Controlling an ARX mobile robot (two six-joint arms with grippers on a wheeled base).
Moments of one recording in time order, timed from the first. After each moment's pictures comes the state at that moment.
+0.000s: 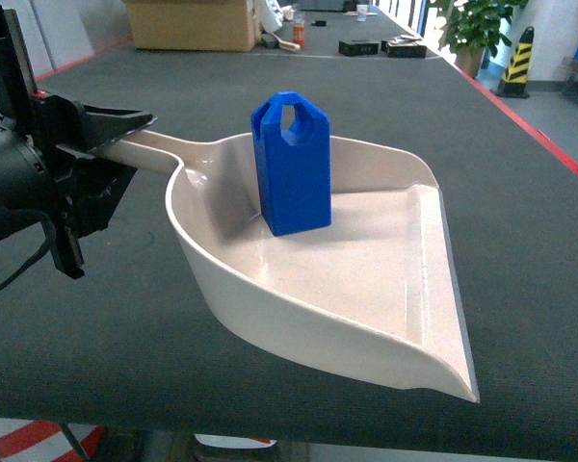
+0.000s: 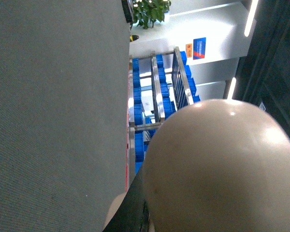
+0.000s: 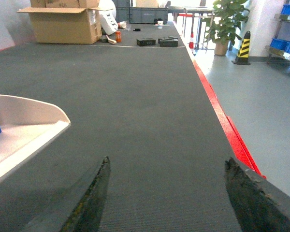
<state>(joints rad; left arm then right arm) -0.15 1.83 0.60 1.28 0.32 -1.41 0.00 0.46 0.07 0.39 0.00 0.00</state>
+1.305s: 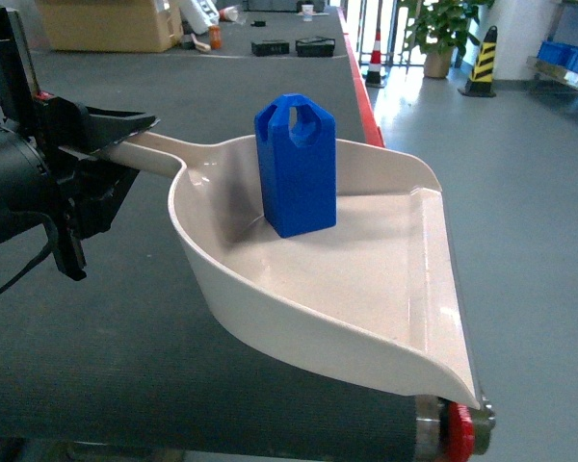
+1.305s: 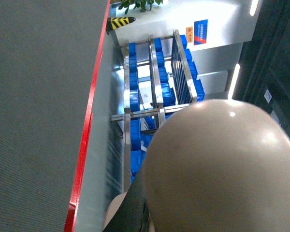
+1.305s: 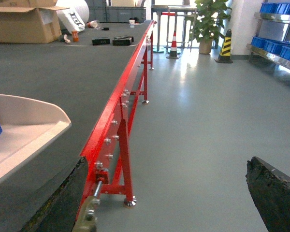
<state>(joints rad) -0.15 1.84 0.60 1.28 0.32 -1.41 0.00 0.46 0.07 0.39 0.00 0.00</state>
